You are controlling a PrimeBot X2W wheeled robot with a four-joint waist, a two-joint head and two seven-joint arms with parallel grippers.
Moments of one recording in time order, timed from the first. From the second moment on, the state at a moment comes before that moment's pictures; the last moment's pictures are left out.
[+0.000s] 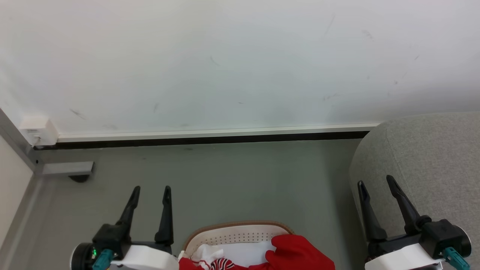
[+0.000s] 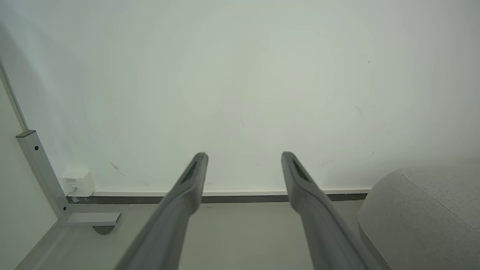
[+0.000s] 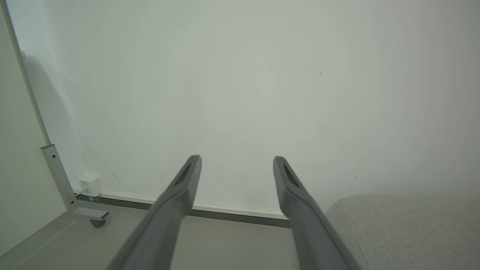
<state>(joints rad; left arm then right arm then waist) -0.11 0.05 -0.10 0.18 -0.11 0.04 -0.26 -0.14 -0.07 0.14 0.19 0.23 0.13 -0.26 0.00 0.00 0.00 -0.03</state>
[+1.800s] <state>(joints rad) -0.18 0.05 -0.08 0.48 -0.12 -0.01 -0.26 -0.17 -0.05 0.11 0.18 0.25 0.13 -0.26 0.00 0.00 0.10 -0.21</state>
